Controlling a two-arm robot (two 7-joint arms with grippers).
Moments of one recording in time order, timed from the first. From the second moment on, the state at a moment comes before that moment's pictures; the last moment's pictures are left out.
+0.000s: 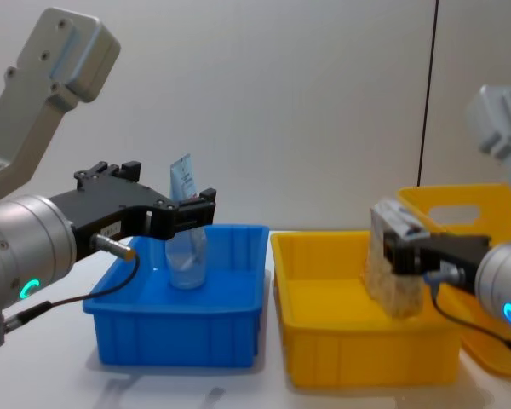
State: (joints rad) left arm -0.24 0.38 0.45 -1.63 -0.20 0.01 -0.01; right arm 0.22 0.09 -0.30 -1.43 0.13 0.16 -0.01
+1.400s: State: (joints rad) left arm -0.24 0.38 0.45 -1.63 -0.20 0.01 -0.01; right arm 0.24 0.09 -0.05 -1.60 0.16 0.07 -0.09
